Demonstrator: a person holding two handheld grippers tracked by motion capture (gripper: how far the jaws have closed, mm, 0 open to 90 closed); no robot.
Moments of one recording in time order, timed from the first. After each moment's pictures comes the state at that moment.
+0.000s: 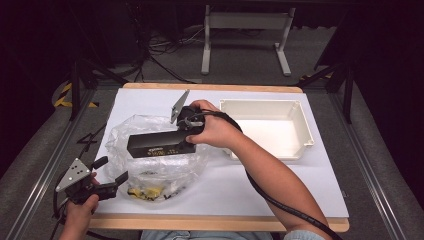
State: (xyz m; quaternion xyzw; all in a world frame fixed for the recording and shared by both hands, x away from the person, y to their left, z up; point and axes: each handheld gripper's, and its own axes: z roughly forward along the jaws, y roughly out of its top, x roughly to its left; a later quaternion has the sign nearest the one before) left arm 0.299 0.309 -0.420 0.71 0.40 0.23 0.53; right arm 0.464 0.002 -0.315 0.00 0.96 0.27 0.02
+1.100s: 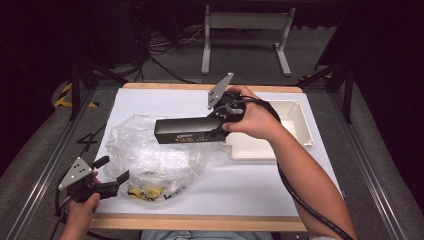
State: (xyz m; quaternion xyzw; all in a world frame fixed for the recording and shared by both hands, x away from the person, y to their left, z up) left arm 0.303 0.309 -0.423 0.72 0.40 0.22 0.52; right arm 0.459 -0.091 -0.263 0.01 0.96 0.28 0.05
